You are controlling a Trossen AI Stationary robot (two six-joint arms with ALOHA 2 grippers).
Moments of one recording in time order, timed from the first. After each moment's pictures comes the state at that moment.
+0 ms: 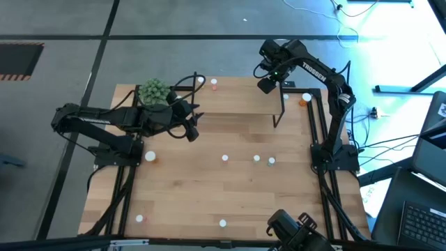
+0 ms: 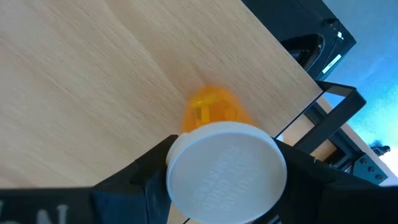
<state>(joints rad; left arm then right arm) -0.06 1.12 1.11 -0.33 -0.70 -0.08 -0.80 1.90 1.91 -1.44 0.03 0.02</state>
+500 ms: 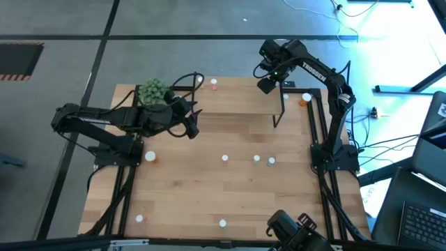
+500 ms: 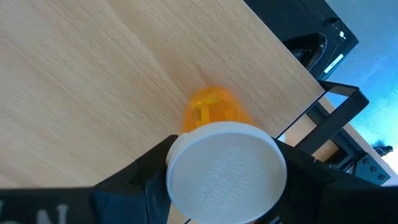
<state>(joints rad) -0.06 1.12 1.11 -0.33 -0.77 -0.08 -0.80 1.90 1.91 -1.44 0.02 0.02</state>
